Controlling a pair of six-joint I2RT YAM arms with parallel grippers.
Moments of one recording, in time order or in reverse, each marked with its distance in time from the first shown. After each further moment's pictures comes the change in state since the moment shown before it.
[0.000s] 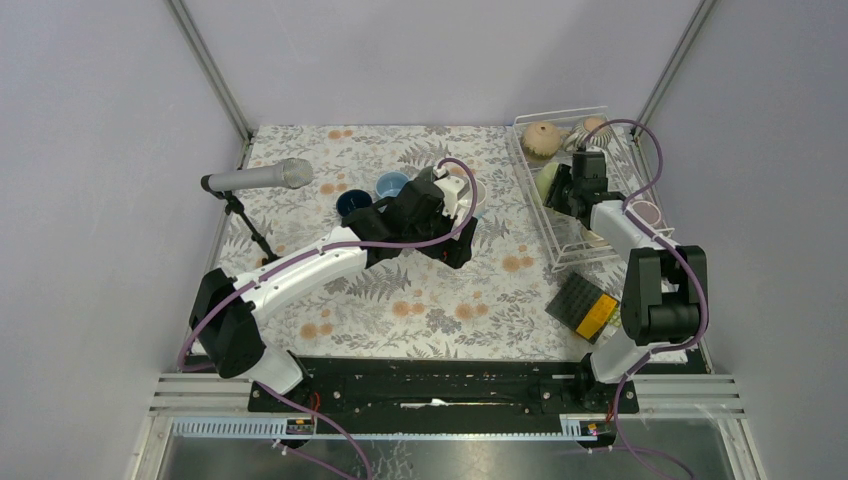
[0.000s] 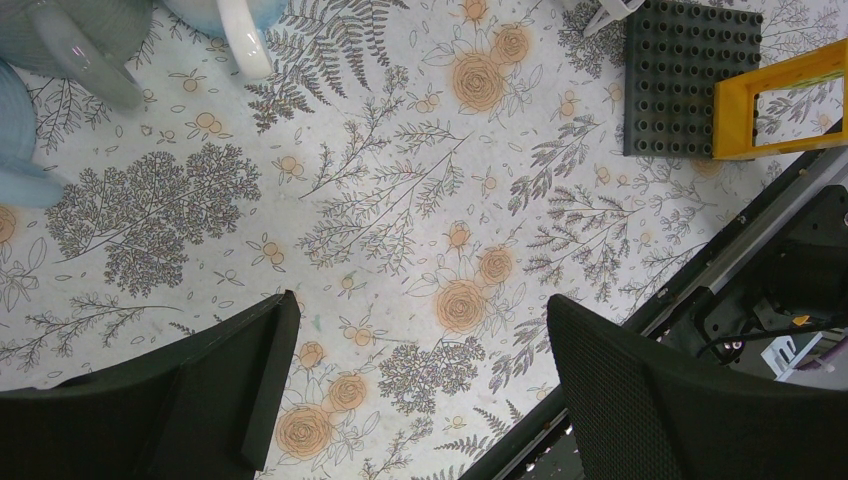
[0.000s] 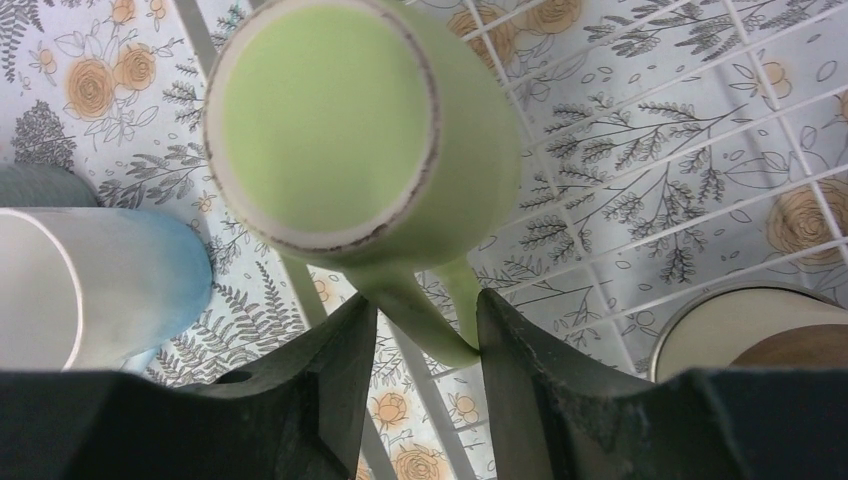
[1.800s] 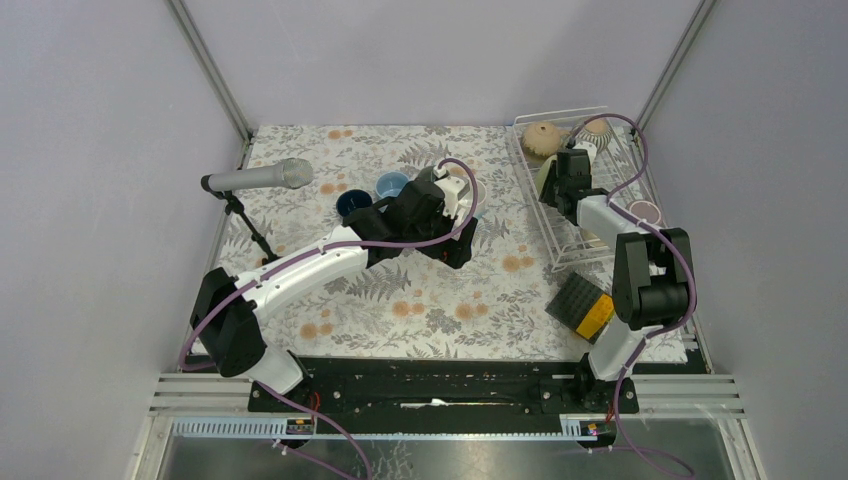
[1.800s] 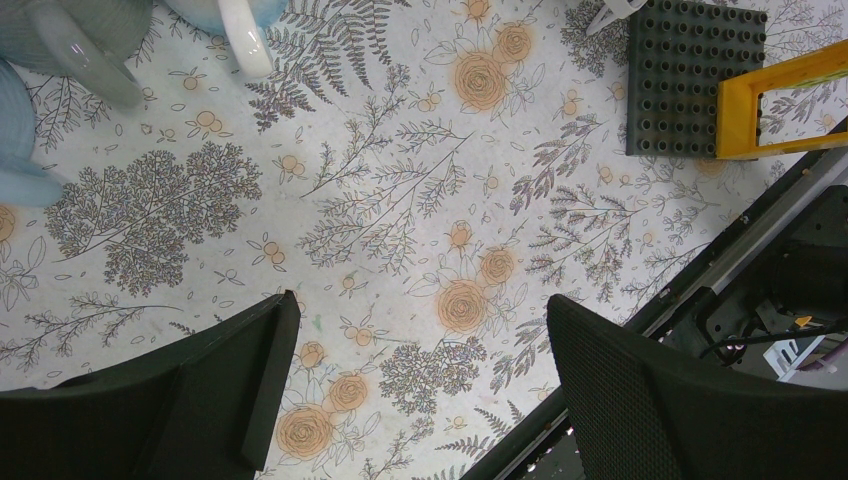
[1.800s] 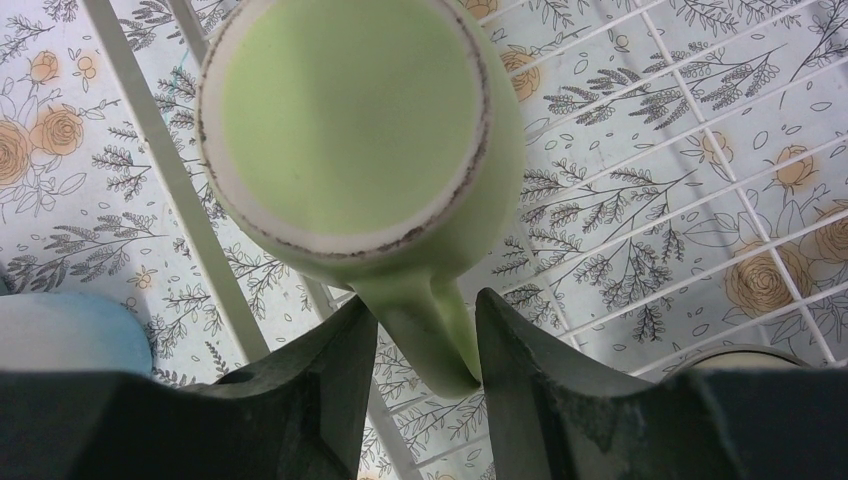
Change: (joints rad) left arm 0.004 0.005 0.000 0.000 0.000 0.000; right arm 0.056 0.106 0.041 0.093 0.180 -0.042
